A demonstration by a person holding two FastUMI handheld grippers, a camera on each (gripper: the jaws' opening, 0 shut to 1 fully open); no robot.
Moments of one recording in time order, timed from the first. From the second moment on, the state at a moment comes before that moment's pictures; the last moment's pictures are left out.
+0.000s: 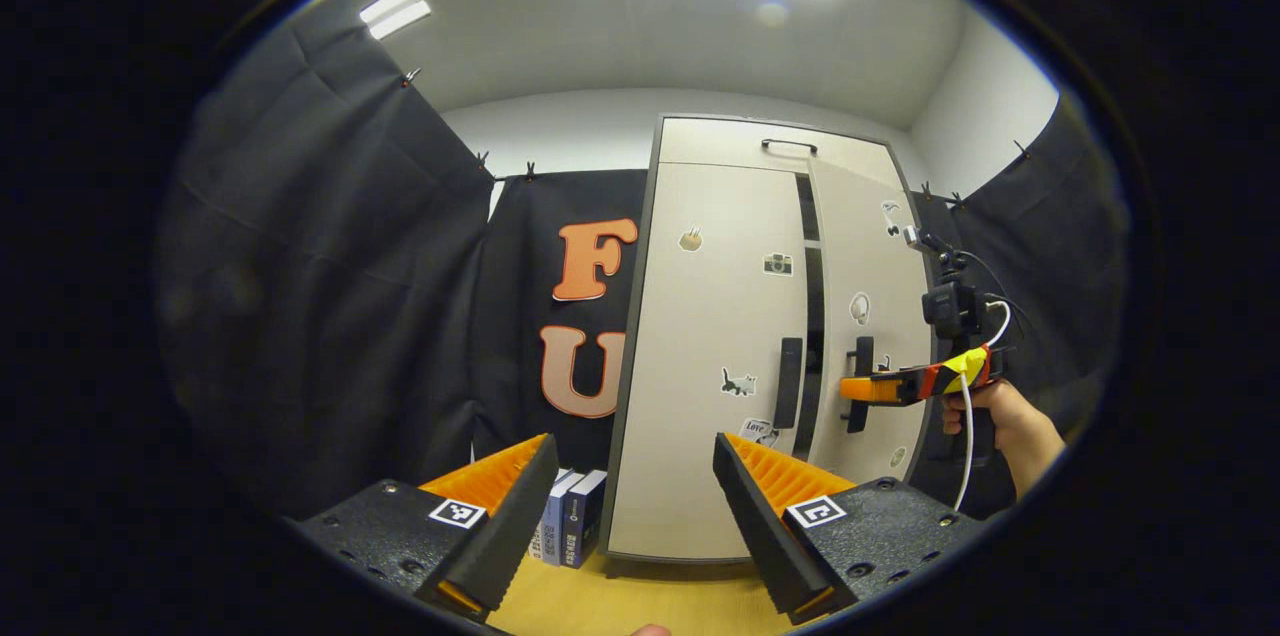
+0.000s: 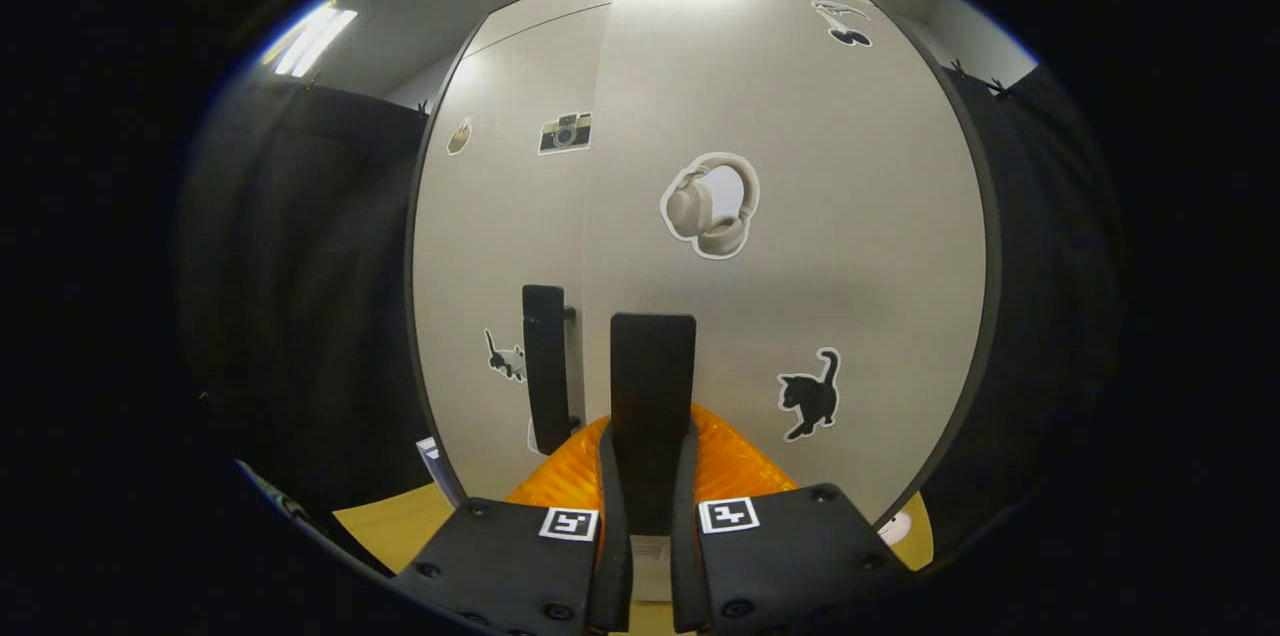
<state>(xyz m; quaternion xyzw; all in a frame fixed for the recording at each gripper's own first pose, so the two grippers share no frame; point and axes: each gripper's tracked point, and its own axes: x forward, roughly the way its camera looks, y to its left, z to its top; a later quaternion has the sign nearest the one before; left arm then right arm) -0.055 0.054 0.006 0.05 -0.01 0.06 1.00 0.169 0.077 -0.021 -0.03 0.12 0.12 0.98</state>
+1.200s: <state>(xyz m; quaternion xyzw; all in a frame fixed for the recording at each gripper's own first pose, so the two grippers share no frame) -0.056 0.014 -0.009 0.05 0.00 0.07 1.00 0.113 0.040 -0.003 -0.02 0.12 0.21 0.97</state>
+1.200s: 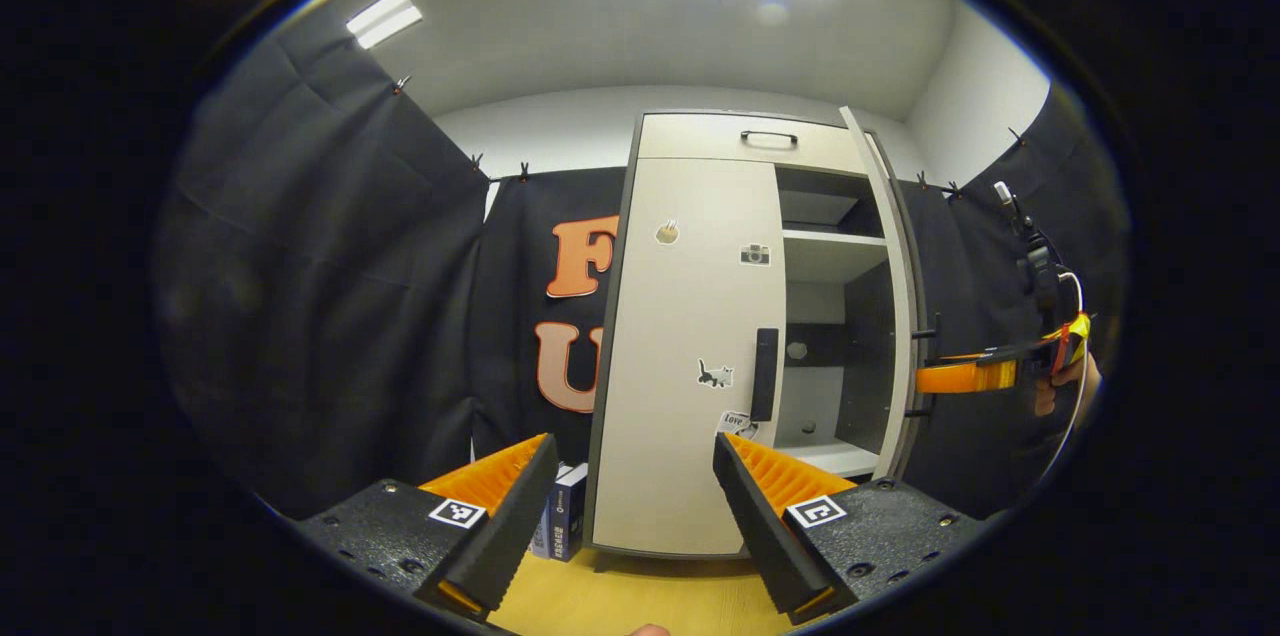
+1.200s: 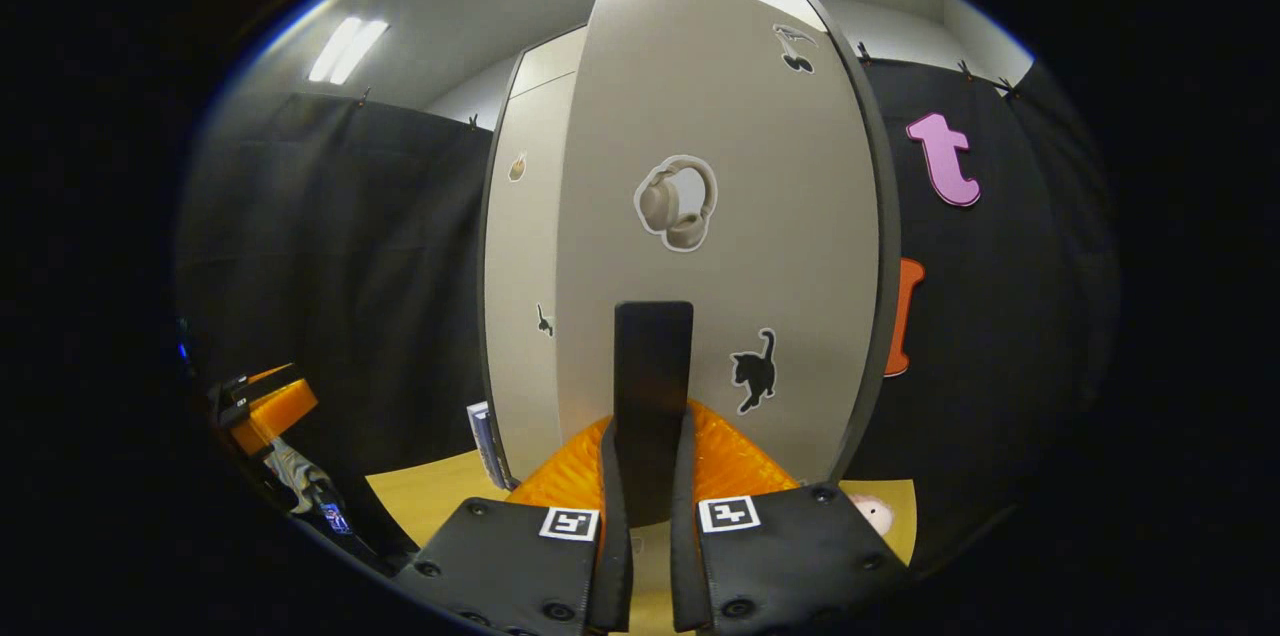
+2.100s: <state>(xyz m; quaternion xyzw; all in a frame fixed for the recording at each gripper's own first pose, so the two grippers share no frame) -0.041 0.014 -0.043 0.02 0.01 0.05 1.00 0.100 0.005 0.004 0.01 0.12 0.18 0.98</state>
